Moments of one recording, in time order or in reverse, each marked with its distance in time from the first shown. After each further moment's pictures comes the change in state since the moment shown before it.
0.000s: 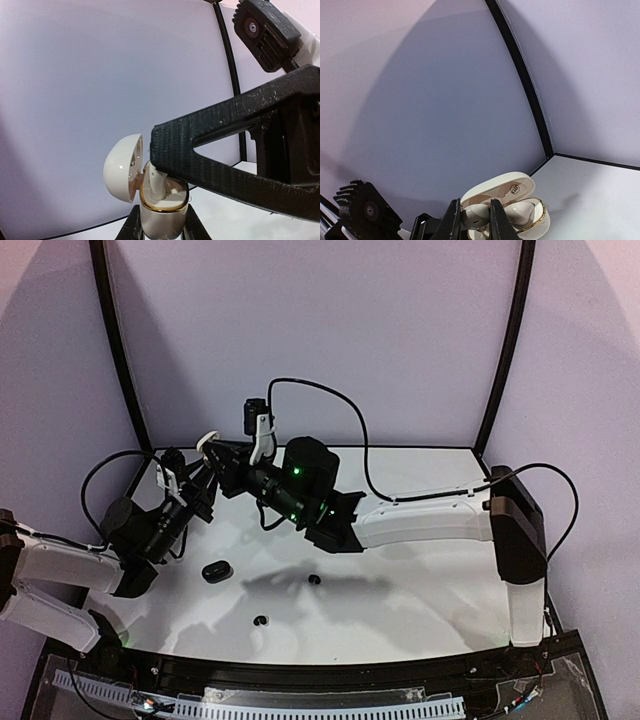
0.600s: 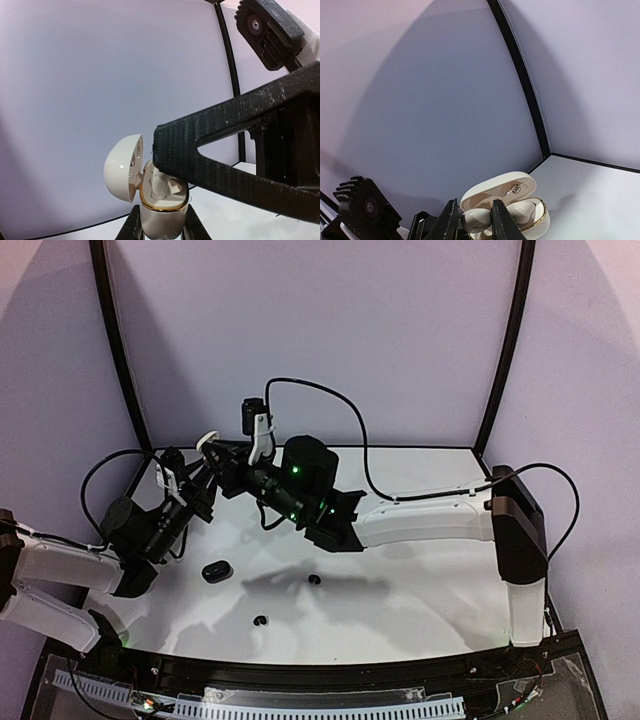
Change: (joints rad) left arm 0.002 0.000 0.000 -0.003 0.000 -0.014; right arm 0.000 -0.003 0.007 -0.024 0.004 -0.026
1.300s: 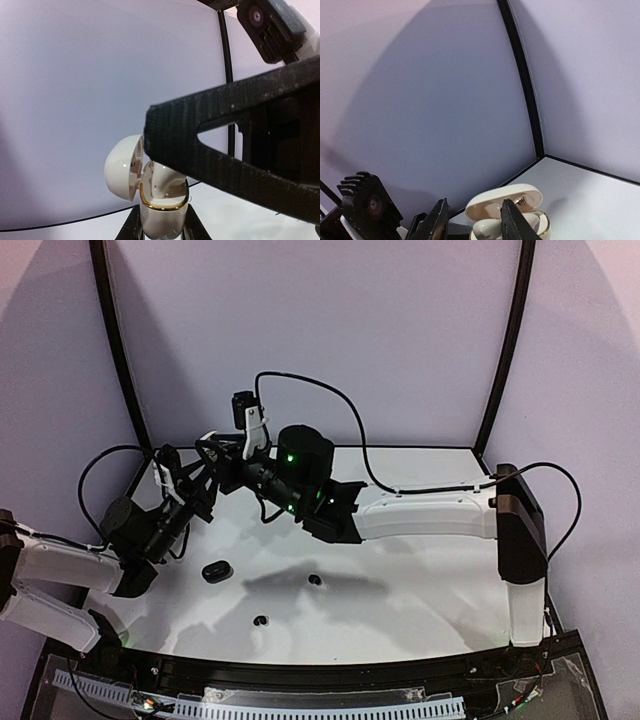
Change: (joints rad) left arm 0.001 -0.001 0.000 0.000 0.012 -0.107; right arm -0.004 0.000 0.060 -0.094 -0.016 -0.076
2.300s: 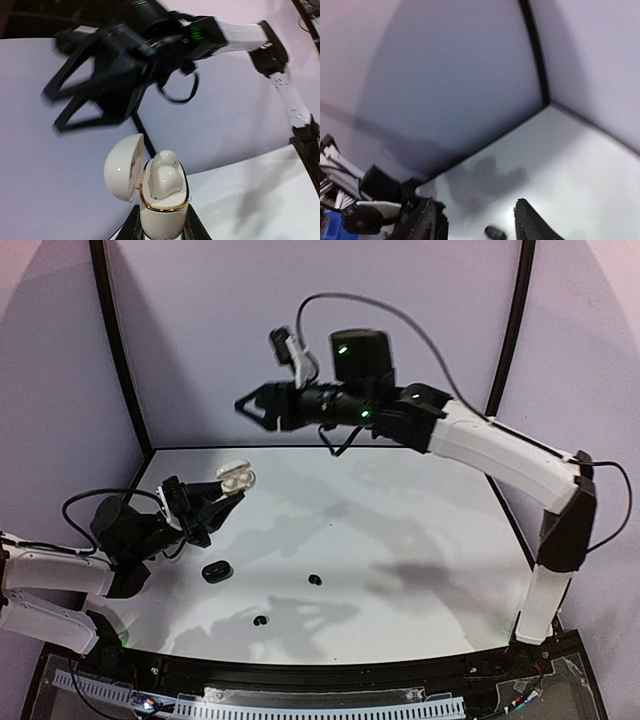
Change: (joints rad) left arm 0.008 -0.094 -0.007 -0.050 0.547 0.181; right arm -0.173 -0.224 0.283 -0.829 -0.352 0.045
